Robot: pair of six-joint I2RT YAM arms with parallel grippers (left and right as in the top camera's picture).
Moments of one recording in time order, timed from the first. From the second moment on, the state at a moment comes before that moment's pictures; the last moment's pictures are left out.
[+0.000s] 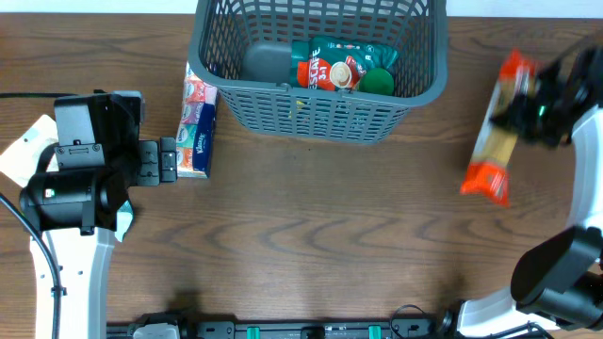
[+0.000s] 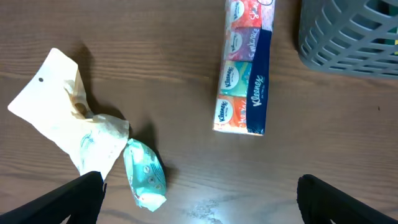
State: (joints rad) left arm 0.06 1.17 1.27 -1.06 -0.06 0.09; right arm -0.36 1.73 1.68 -1.14 -0.28 0.08
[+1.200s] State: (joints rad) left arm 0.06 1.17 1.27 -1.07 -0.04 0.09; right arm 0.35 2.07 2.21 -1.01 -0.30 -0.84
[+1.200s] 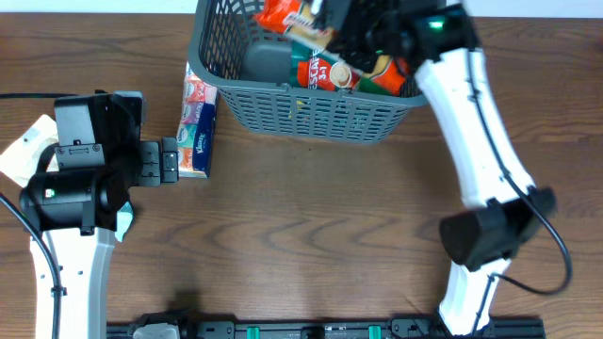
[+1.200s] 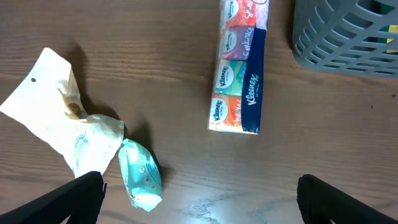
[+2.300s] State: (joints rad) left arm 0.06 1.17 1.27 -1.07 -0.04 0.09; right arm 0.40 2.18 2.21 -1.27 -0.30 -0.92
